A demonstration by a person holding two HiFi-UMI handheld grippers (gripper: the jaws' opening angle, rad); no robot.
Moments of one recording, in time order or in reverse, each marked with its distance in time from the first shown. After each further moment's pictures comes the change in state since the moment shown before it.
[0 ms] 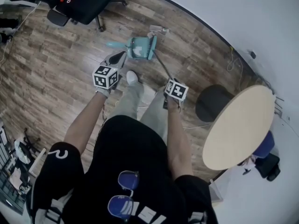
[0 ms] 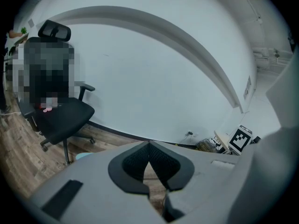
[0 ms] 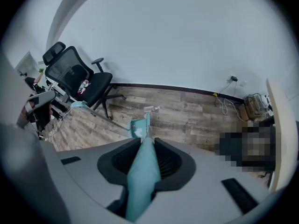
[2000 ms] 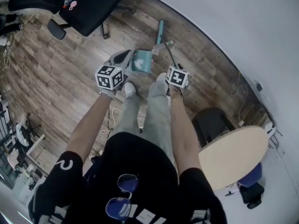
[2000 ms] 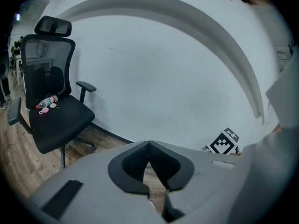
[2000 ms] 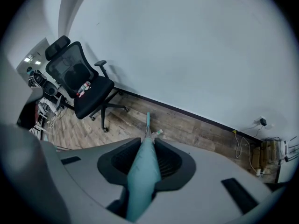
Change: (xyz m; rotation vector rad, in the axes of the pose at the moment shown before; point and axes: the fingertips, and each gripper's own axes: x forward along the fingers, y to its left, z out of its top) left arm 0.182 0.029 0.114 -0.108 -0.010 0.156; right arm 0.144 -0.006 0.262 -0.196 0.023 0.114
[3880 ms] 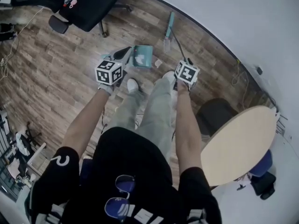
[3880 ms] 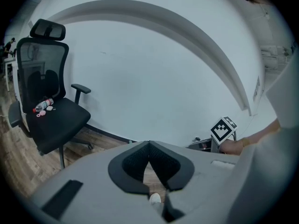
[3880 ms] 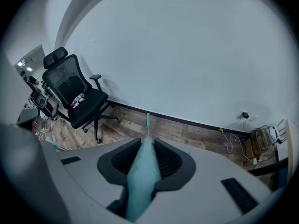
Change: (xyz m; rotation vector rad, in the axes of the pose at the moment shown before) left arm -0.077 -0.017 -0.045 0.088 0.005 -0.104; right arm -0.075 -0.011 -0.040 0.087 -0.218 -0.091
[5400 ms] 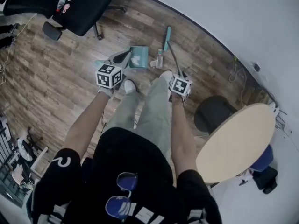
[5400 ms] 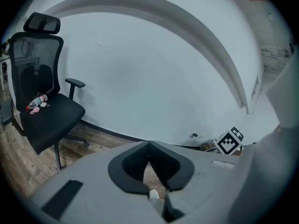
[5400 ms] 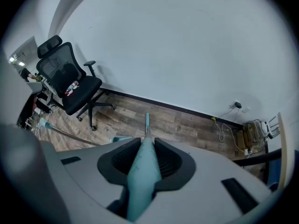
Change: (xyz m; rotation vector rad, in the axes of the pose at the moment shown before) left arm 0.030 -0.004 -0.014 0.004 0.057 -0.036; right arm 0.002 -0.030 -0.079 0.001 0.129 -0.082
